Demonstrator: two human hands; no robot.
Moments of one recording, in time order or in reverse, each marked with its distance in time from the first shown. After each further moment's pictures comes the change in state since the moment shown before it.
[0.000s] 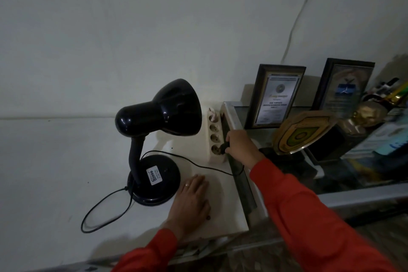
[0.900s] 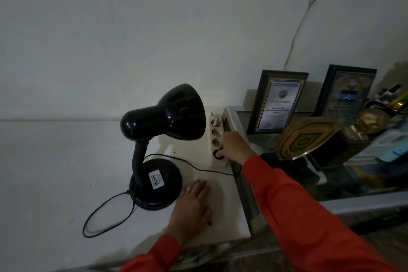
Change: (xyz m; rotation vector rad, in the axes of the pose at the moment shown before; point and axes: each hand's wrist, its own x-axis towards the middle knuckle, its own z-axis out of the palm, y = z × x) left_hand 0.002 -0.007 0.012 -0.075 -0.052 -0.052; right_hand 0.019 -0.015 0.005 0.025 -0.036 -0.070
